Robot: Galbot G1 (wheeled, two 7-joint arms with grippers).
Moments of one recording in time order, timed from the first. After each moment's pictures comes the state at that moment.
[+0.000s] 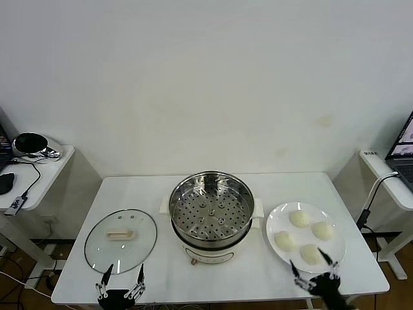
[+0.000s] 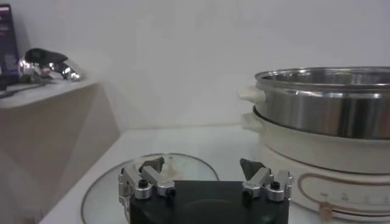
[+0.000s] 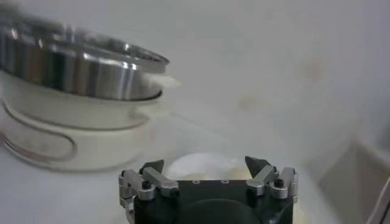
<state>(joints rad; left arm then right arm) 1.89 -1.31 -0.52 -2.12 -0.12 -0.08 -0.19 -1.71 1.02 0.86 2.02 -0.17 -0.02 -0.30</state>
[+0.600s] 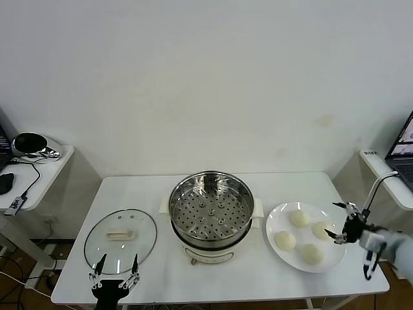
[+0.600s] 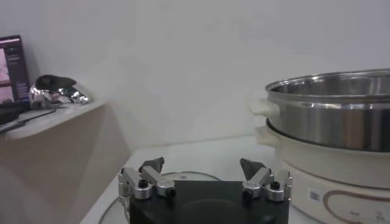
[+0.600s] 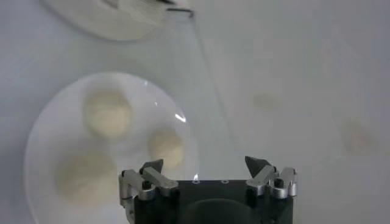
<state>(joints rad) 1.85 -1.30 -0.54 -2.12 -0.08 -0.07 -0.21 -1.13 0.51 0.53 1.74 -0.27 -0.14 -0.85</state>
